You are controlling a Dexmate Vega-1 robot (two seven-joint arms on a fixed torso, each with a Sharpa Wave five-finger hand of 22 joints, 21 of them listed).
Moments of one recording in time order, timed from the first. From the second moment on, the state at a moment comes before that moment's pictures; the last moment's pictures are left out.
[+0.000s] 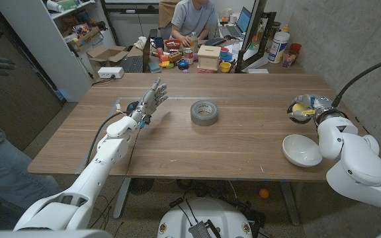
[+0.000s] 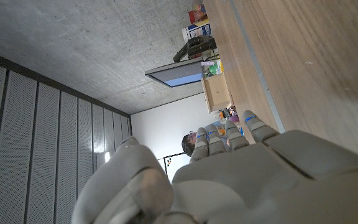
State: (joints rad) left arm 0.79 0.33 0.15 -1.19 -0.43 -0.16 -0.35; left_hand 0.35 0.02 0.03 0.11 0.33 0.03 0.01 0.21 0.19 0.00 -0.02 0.21 0.20 -0.03 0.03 0.19 0.19 -0.01 0.10 0.21 0.18; right arm -1.35 -1.14 -0.25 -2.55 -0.72 -1.22 0.21; right_hand 0.91 0.07 0.29 -0.14 0.19 0.48 -0.11 0.27 0.24 0.41 0.02 0.32 0.19 0.52 -0.01 0.21 0.19 0.76 0.05 0.31 0.18
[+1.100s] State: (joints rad) left arm 0.78 0.32 0.16 -1.19 -0.41 -0.16 -0.36; left_hand 0.35 0.02 0.02 0.11 0.33 0.03 0.02 0.21 0.19 0.00 -0.02 0.21 0.20 -0.03 0.03 0.19 0.19 -0.01 0.10 0.21 0.18; right arm -1.56 -1.19 -0.19 -2.68 -0.40 -1.39 -0.14; right_hand 0.91 0.08 0.29 -0.14 0.19 0.50 -0.10 0.28 0.24 0.44 0.01 0.32 0.19 0.53 -0.01 0.20 0.19 0.76 0.05 0.30 0.19
